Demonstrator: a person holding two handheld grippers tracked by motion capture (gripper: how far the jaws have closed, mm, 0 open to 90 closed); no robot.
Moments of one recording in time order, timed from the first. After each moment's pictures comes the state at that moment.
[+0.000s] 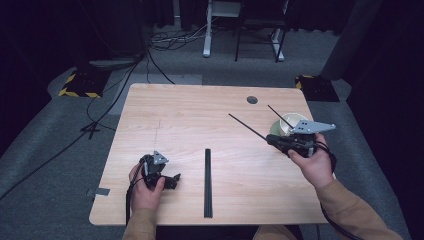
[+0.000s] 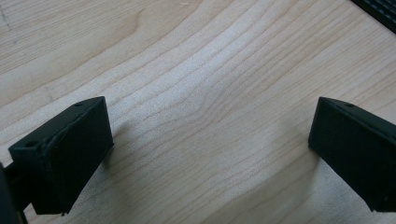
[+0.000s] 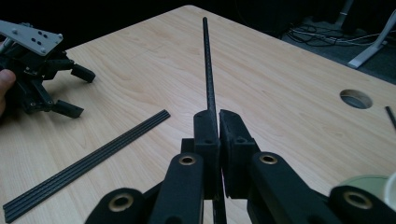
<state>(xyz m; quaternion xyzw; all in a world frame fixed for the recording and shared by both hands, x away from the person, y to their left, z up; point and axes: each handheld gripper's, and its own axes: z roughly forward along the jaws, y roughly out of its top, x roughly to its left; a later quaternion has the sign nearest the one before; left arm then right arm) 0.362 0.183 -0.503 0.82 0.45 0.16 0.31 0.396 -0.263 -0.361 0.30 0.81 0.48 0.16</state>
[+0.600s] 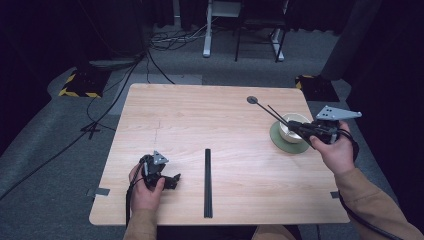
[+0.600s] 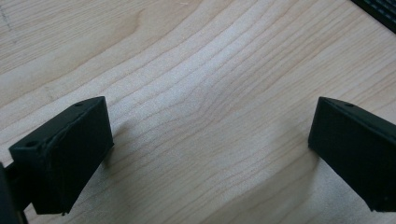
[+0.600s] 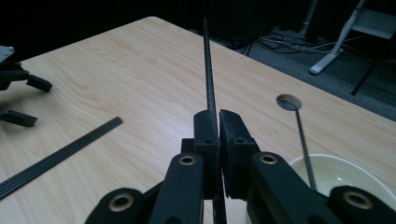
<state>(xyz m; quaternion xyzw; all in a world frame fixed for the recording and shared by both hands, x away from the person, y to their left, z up) 0.362 0.183 -0.503 0.82 0.45 0.16 0.31 0.423 -0.317 -0.340 0.32 0.79 0.47 0.20</state>
